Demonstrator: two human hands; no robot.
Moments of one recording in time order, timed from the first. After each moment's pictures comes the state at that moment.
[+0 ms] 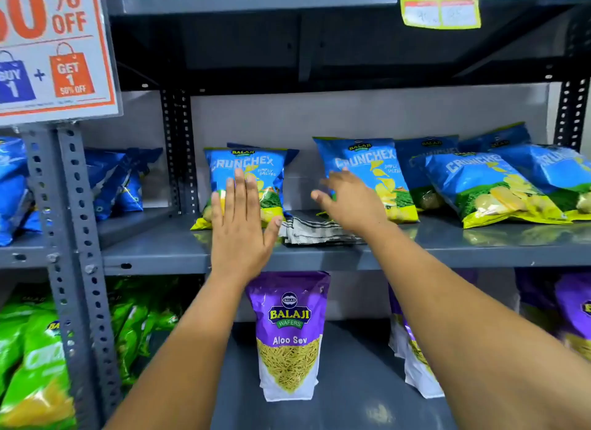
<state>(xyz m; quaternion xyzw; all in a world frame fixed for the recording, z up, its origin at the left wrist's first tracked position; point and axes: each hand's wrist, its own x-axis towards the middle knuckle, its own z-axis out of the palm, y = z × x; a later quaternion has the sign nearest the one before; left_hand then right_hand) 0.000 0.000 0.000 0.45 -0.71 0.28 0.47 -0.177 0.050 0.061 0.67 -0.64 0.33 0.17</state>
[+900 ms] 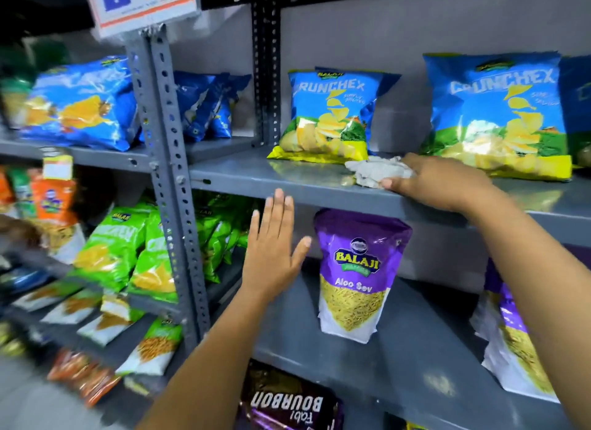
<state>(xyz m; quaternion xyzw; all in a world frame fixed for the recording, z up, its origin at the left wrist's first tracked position) 0.053 0.009 -0.129 0.55 -0.70 0.23 0.38 -0.183 0.022 0.023 0.74 -0.65 0.15 0.08</state>
